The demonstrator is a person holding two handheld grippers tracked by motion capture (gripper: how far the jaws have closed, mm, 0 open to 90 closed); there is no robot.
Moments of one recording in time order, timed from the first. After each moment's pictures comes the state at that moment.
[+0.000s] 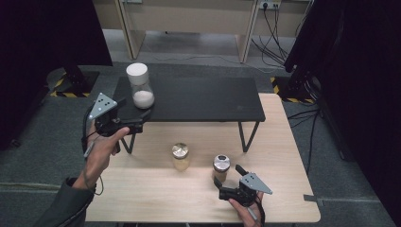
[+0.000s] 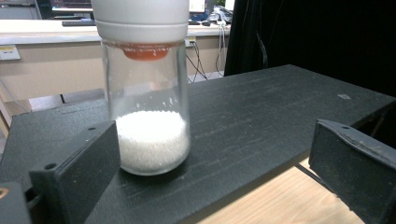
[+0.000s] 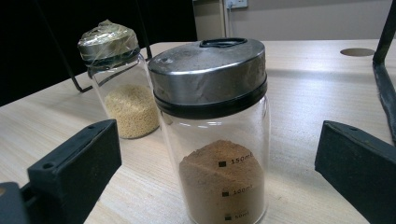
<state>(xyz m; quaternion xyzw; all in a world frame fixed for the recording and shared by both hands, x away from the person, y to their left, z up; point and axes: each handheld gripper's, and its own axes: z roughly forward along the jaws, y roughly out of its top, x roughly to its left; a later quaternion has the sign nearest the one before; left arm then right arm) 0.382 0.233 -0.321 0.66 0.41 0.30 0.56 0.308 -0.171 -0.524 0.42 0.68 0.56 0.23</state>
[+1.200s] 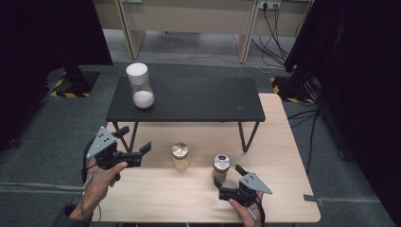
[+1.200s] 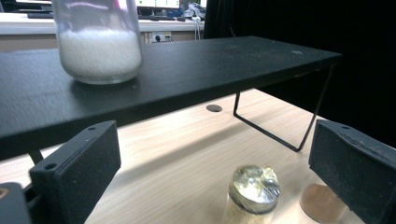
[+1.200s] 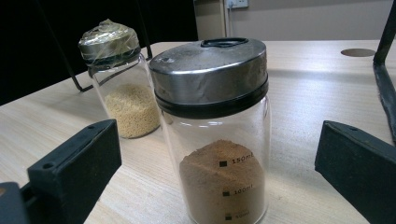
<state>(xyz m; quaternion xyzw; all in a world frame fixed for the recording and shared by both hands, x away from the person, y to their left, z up) 0.329 0.234 -0.385 0.67 0.37 0.27 0.58 0.308 -0.171 -0.524 0.42 0.68 0.56 0.23</state>
